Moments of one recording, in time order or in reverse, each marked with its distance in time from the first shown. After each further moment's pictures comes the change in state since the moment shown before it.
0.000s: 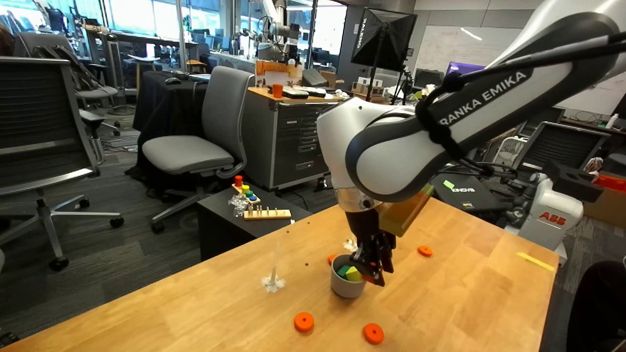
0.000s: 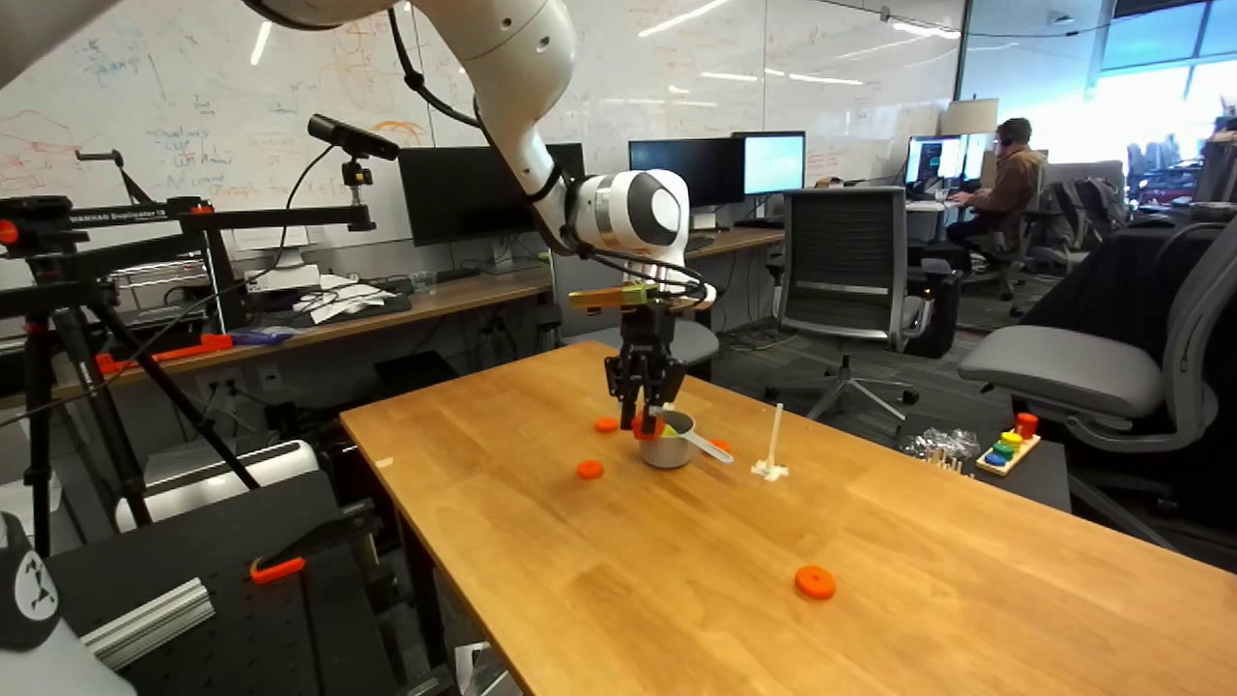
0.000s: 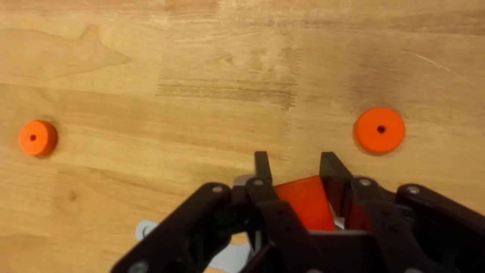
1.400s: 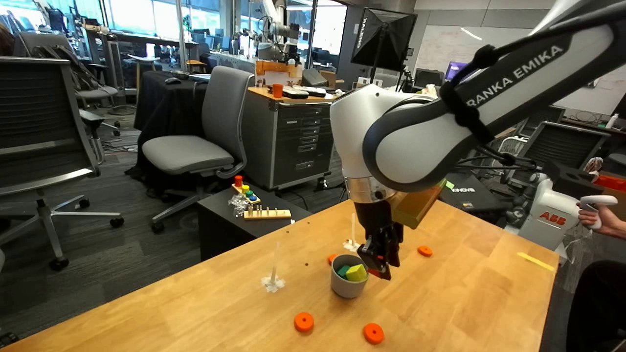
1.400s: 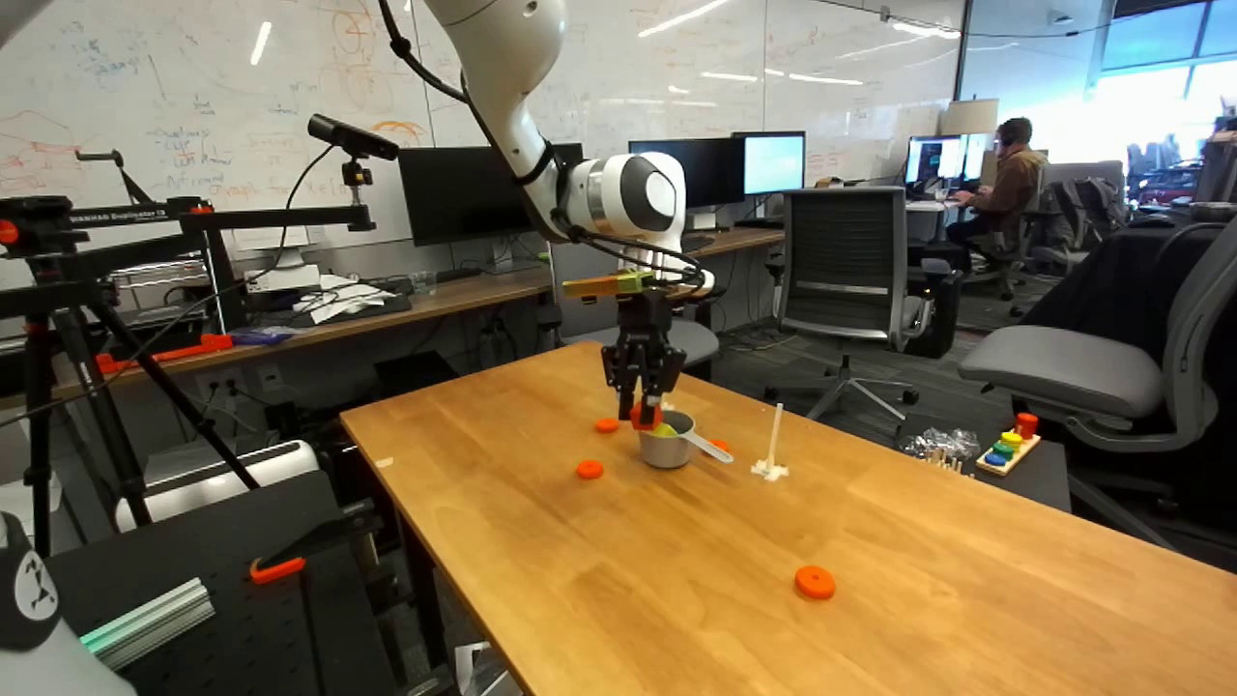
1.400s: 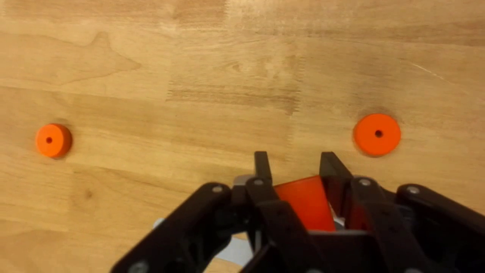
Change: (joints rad) arm -0.010 -0.083 0.004 -0.095 -0.005 0.049 0.000
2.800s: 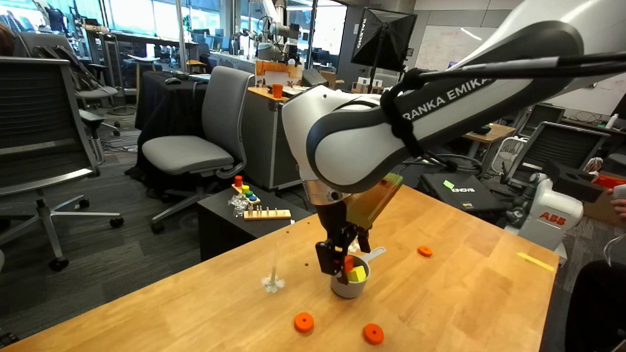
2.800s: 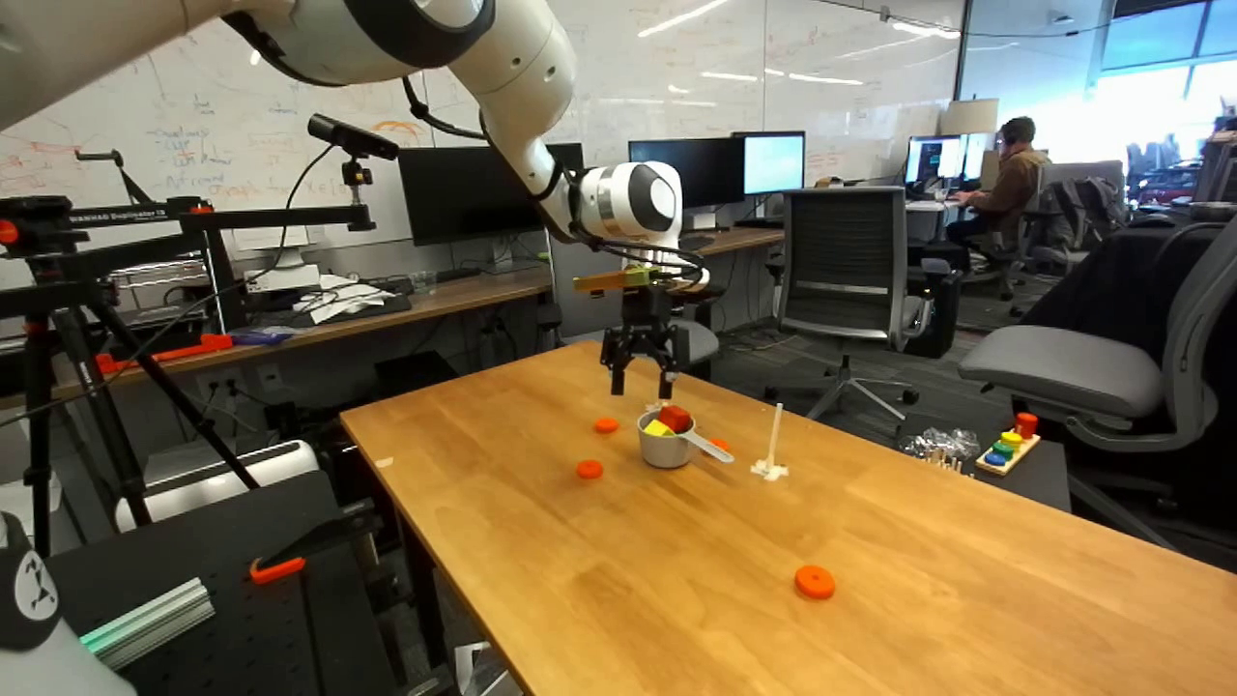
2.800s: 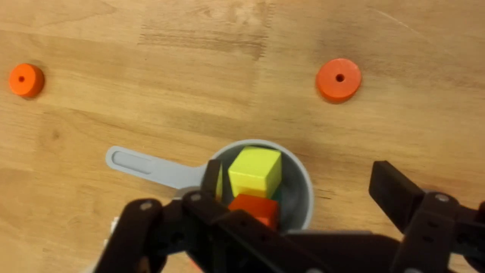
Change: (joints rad) arm 0.045 0.221 0.026 0.389 -0.016 -0.196 -0.014
